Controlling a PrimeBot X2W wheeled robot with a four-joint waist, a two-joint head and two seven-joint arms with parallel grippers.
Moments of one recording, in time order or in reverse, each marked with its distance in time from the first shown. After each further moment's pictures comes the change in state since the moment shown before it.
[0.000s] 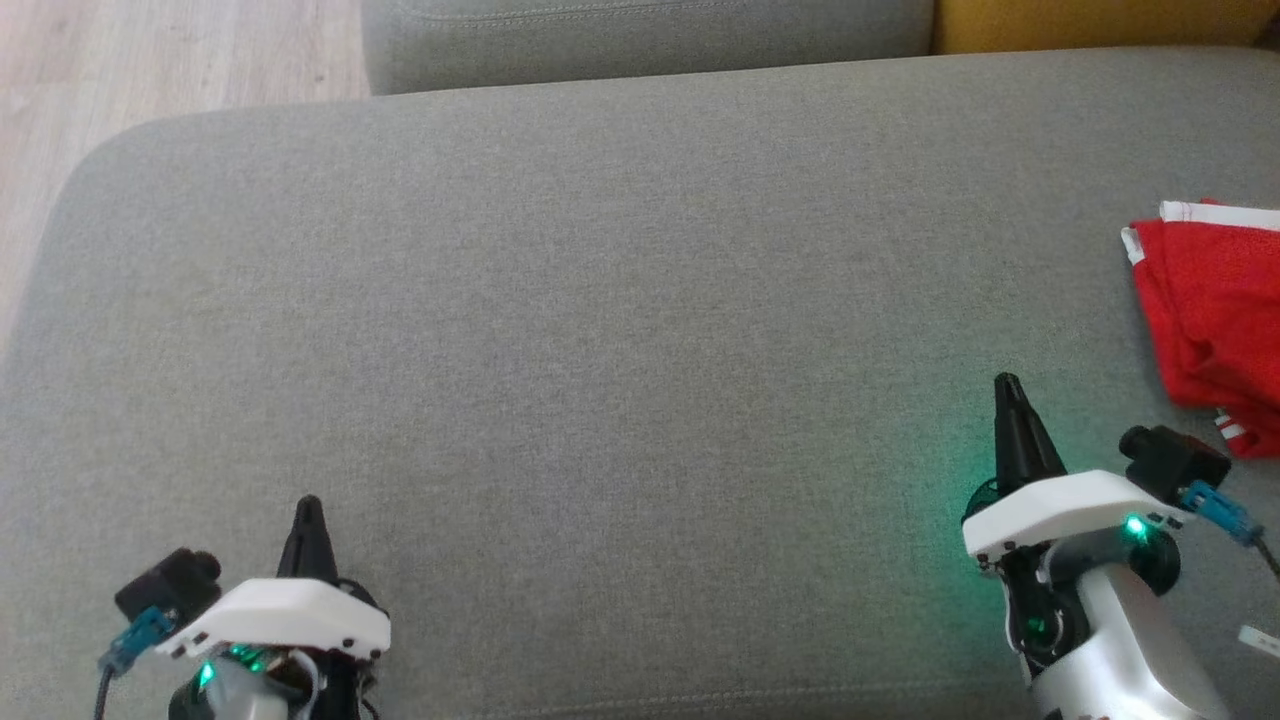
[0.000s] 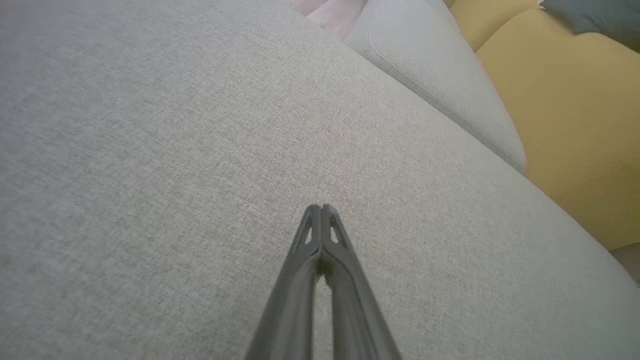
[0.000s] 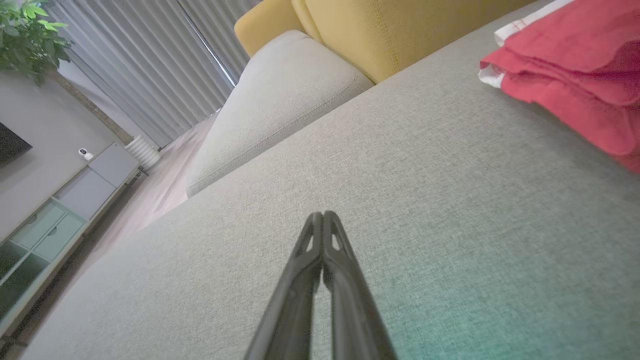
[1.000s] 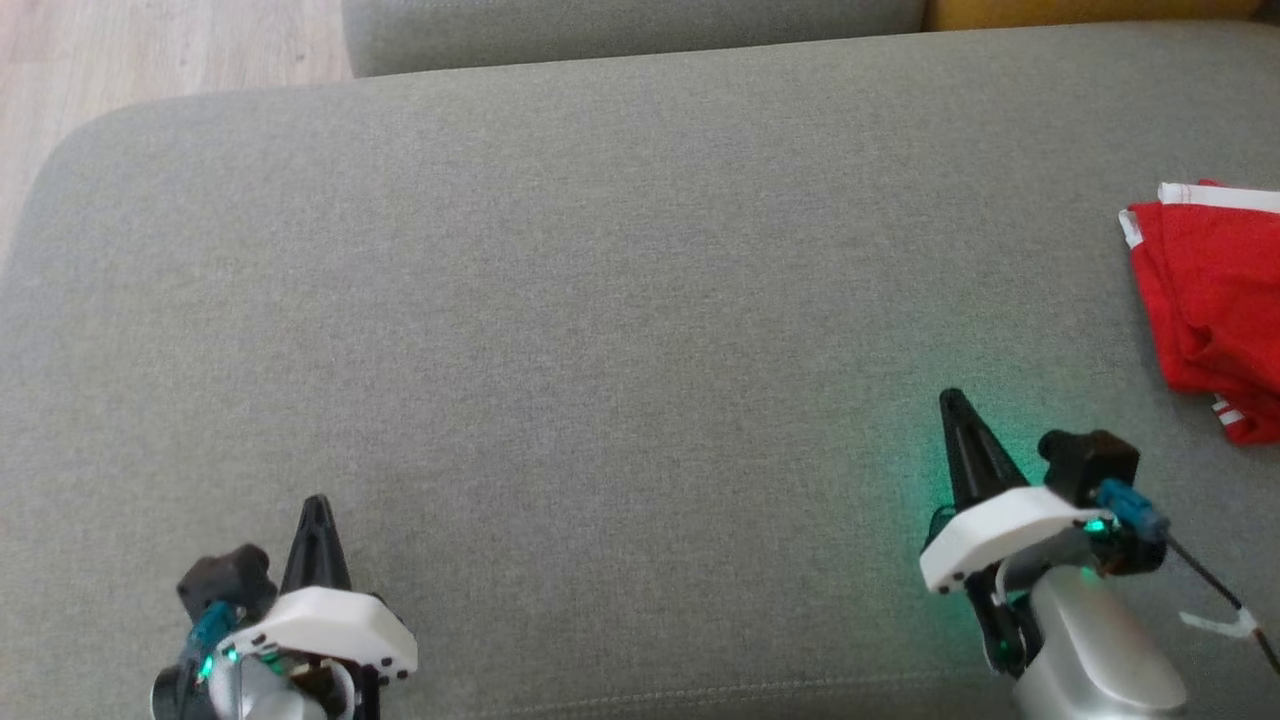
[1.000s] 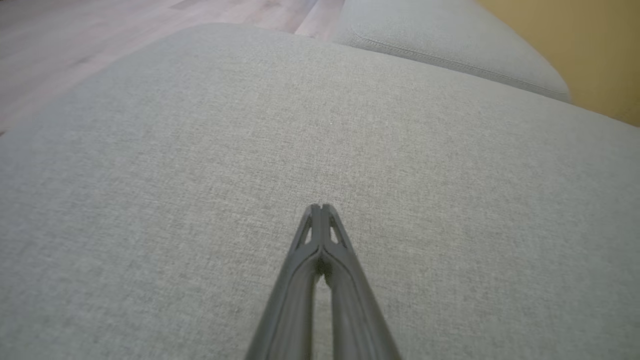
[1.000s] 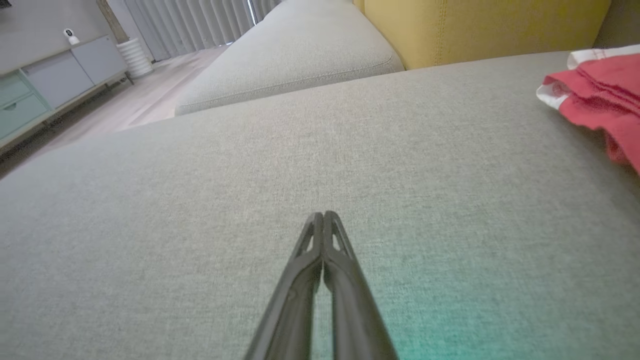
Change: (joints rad) left arm 0.003 0.000 -0.039 0.030 0.321 0.070 -0.087; right arm -0.029 -0.001 0.061 0.105 -0.341 0.000 -0.080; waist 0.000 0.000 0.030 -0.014
